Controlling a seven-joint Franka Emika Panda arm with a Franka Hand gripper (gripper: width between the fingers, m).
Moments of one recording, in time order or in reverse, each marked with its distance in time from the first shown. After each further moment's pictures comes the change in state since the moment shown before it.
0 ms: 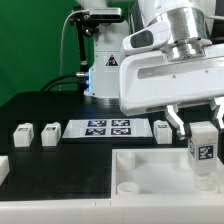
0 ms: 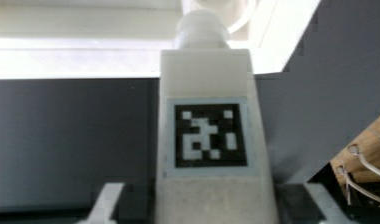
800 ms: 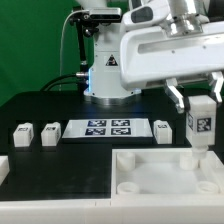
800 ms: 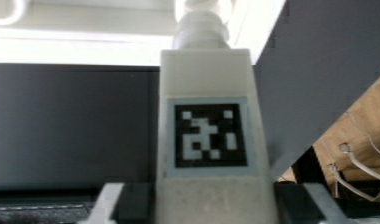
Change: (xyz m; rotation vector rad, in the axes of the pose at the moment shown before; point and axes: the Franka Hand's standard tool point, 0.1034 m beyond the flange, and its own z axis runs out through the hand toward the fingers) arm 0.000 -0.006 -0.029 0.003 0.013 -0.023
